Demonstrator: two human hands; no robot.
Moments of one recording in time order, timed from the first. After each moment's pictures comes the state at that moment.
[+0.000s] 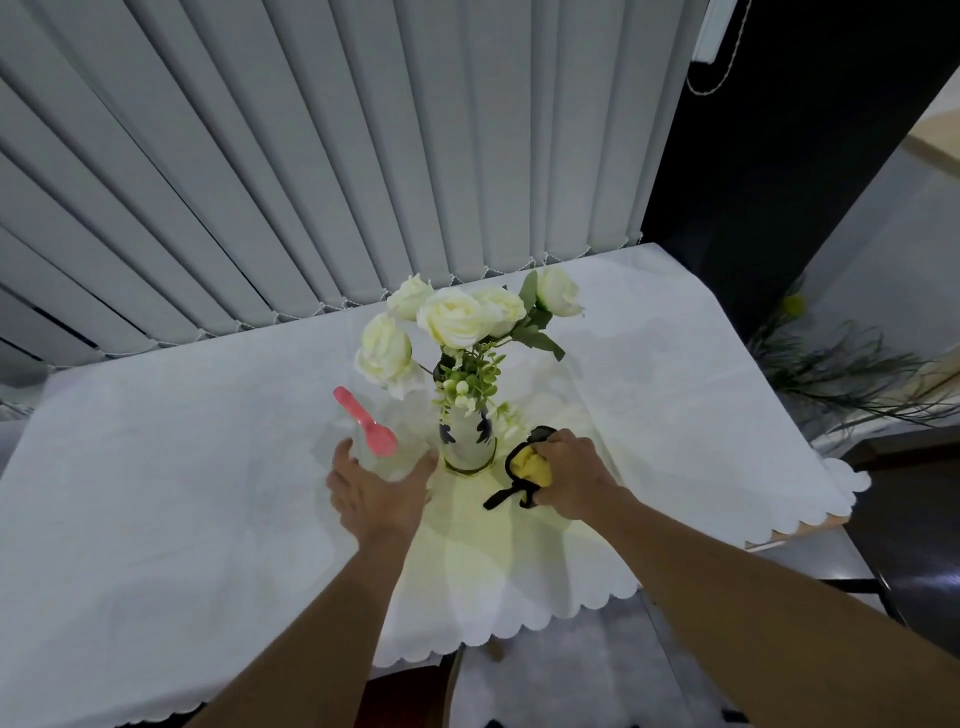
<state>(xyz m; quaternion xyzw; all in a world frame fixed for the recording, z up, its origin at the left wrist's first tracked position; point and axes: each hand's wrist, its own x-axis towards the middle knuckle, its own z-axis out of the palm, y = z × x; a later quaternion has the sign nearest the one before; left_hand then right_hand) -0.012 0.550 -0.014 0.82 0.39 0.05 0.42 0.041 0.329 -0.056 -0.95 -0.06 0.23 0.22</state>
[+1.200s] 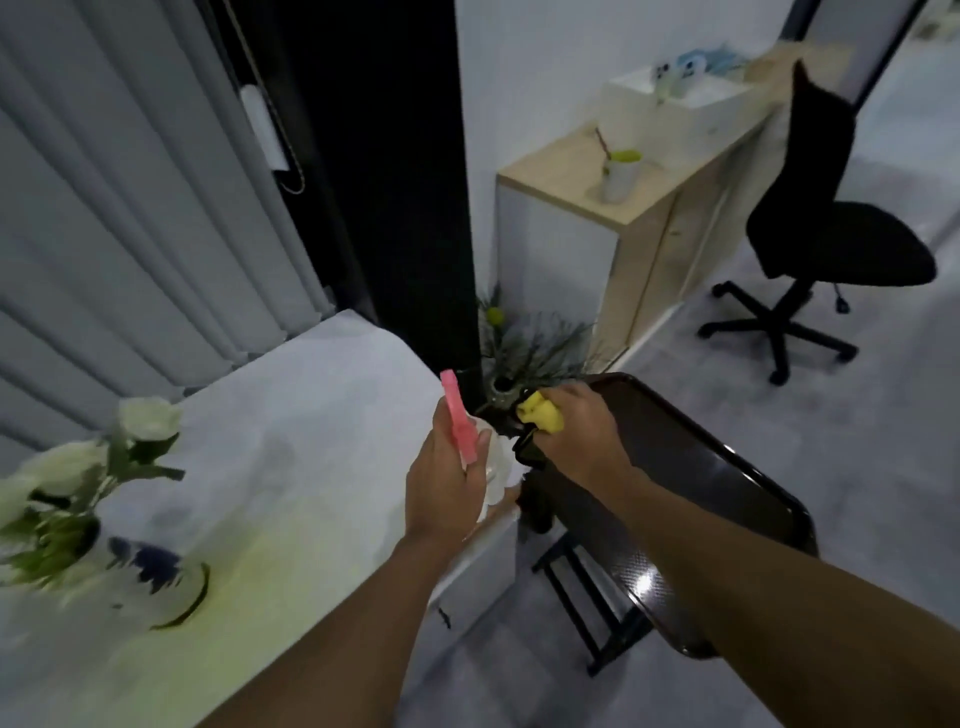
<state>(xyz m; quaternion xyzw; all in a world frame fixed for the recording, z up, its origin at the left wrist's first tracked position) -0.026 0.168 0.051 0.88 -0.19 0.03 0.43 -0.045 -0.019 0.036 -0.93 0.19 -0.08 0.30</state>
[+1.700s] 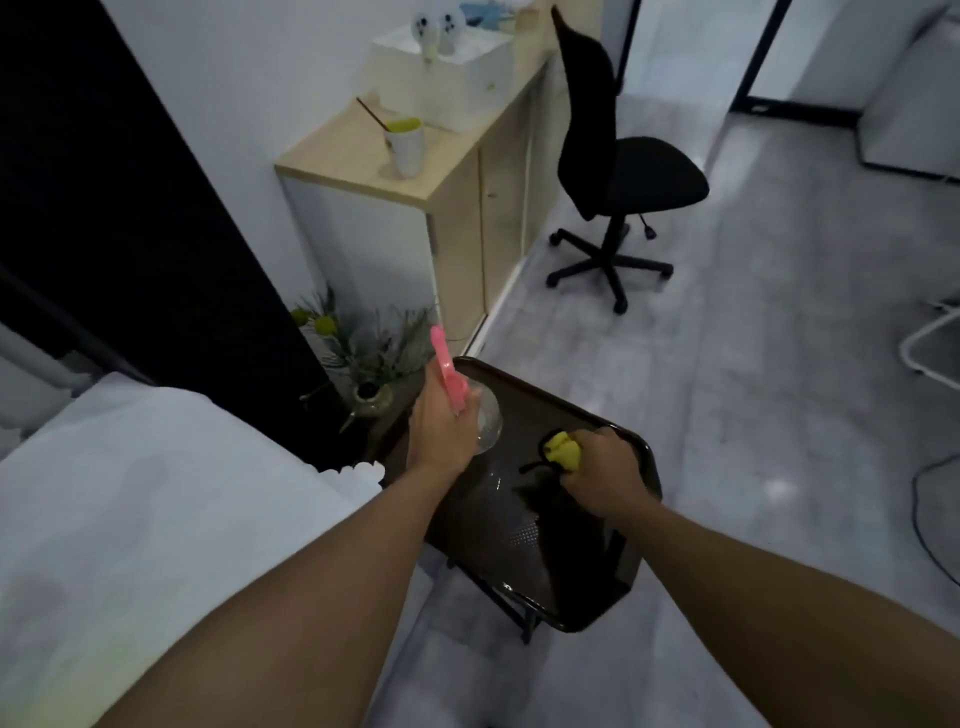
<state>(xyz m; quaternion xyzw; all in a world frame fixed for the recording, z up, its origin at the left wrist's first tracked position) -0.030 -0.059 0.013 0.83 -0.27 -0.15 0.47 -0.199 -0.179 -0.041 -0.87 0.43 0.03 0.25</state>
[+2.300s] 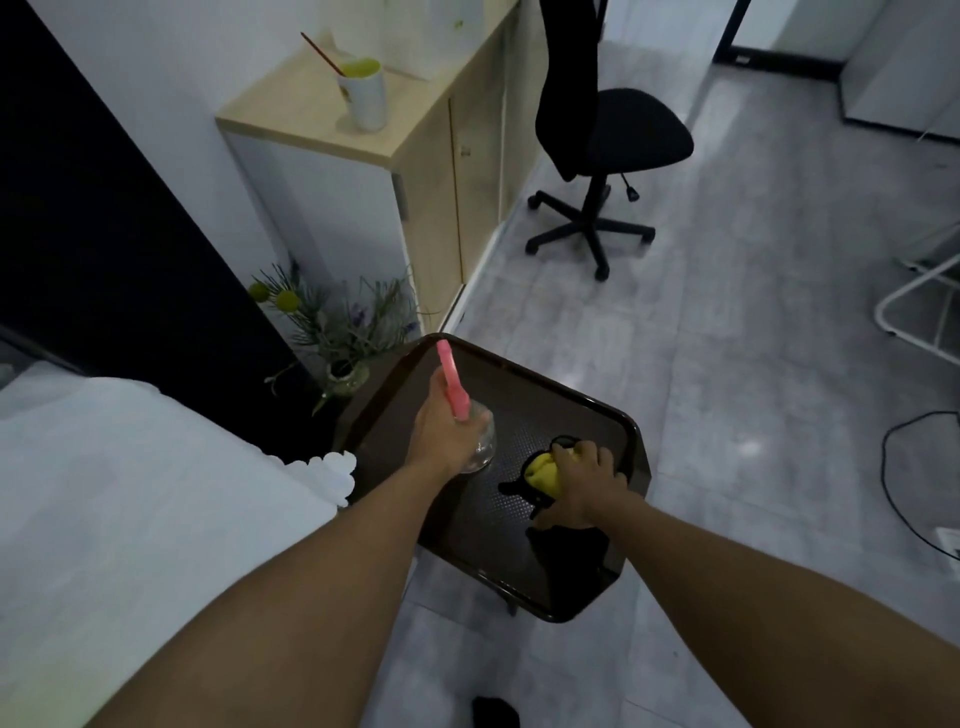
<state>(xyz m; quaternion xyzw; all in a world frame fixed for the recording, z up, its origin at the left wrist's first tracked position) -0.034 -0.080 -0.038 0.82 -0.23 -0.34 0.40 -0.207 -0.177 -0.088 -0.83 0.43 0.27 0.22</state>
